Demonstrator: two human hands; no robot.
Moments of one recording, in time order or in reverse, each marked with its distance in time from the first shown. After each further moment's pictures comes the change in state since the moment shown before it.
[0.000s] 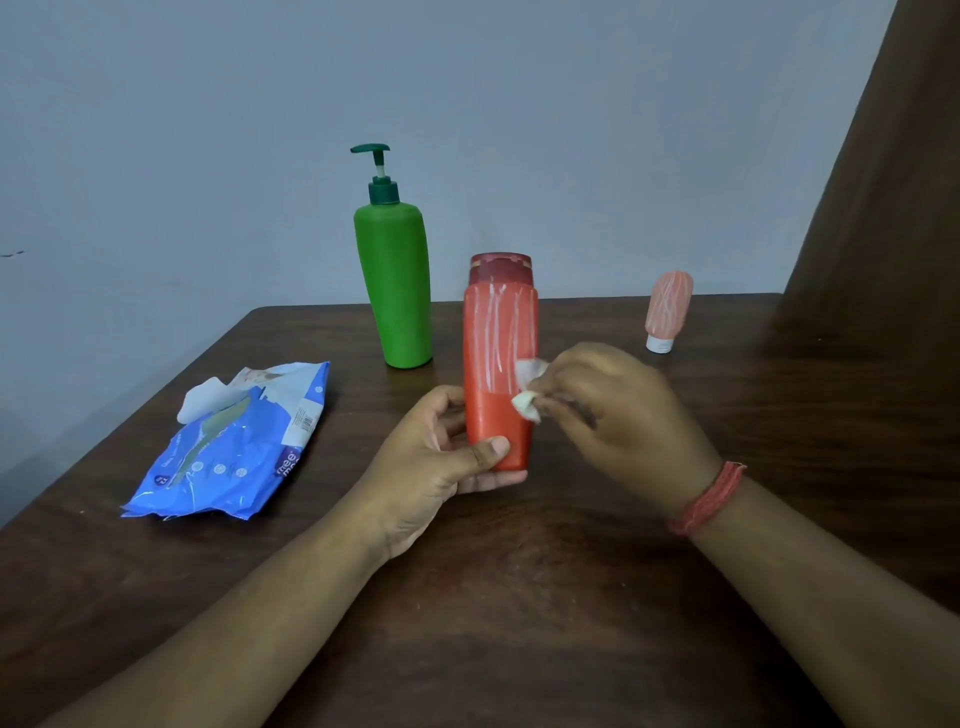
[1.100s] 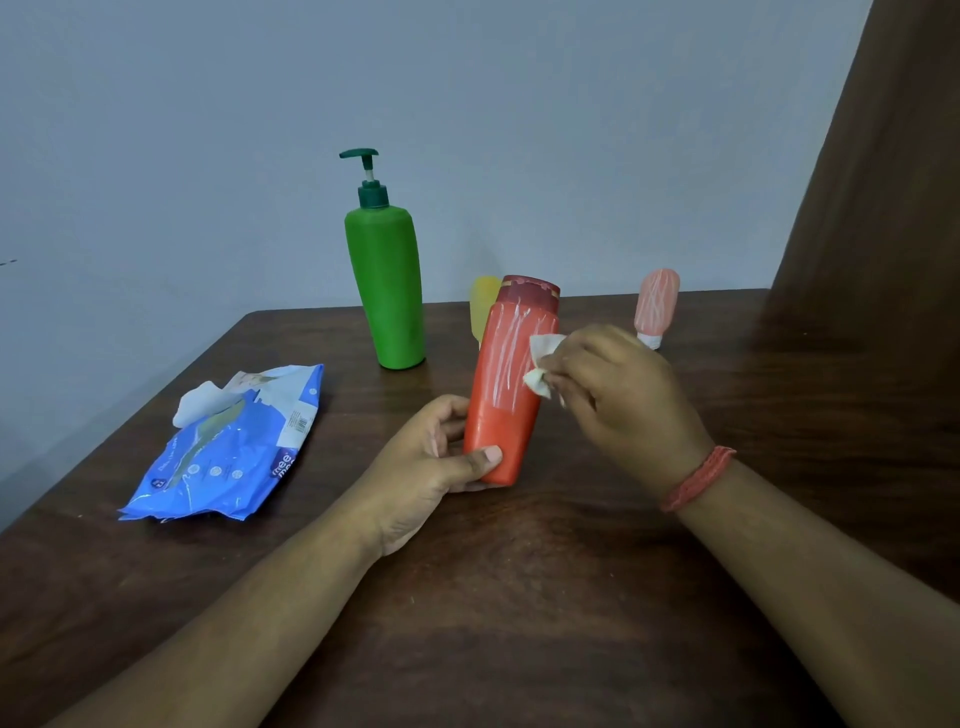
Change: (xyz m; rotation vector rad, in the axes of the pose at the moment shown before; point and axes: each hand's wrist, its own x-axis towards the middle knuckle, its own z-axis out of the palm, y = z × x) left_hand -0.001 -0.004 -0.002 0.219 -0.005 -0.030; right_hand 0.000 0.006 -0.008 -0.173 0.054 -0.026
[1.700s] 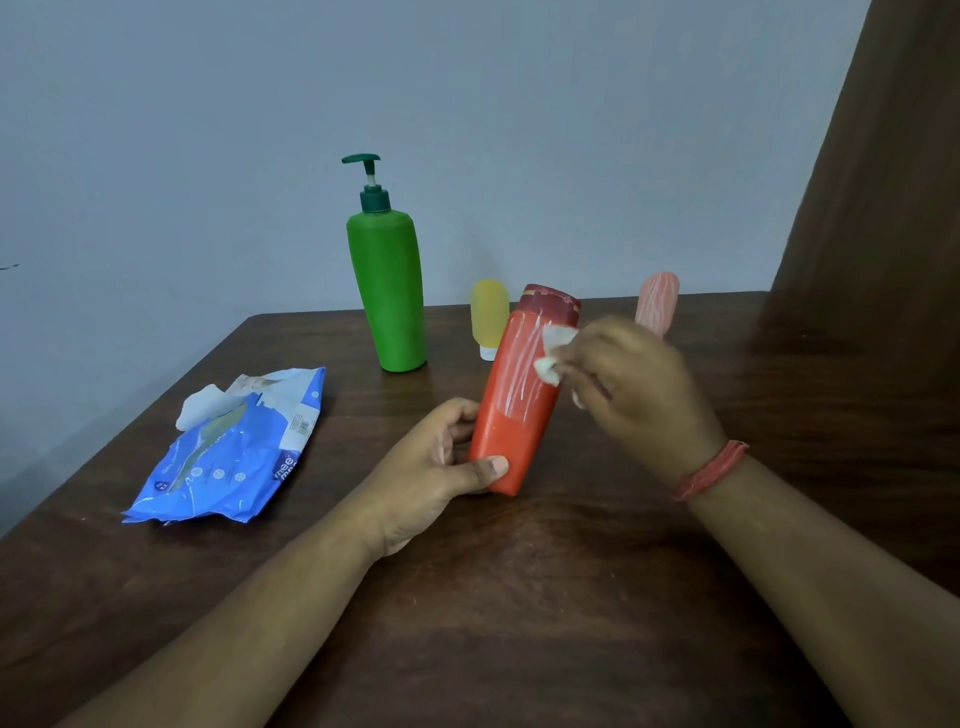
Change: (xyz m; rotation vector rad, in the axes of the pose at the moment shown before) left_hand 0.000 -0.002 -0.003 0.166 -0.059 0.051; right_hand 0.000 0.013 0.000 0.043 0.079 0.068
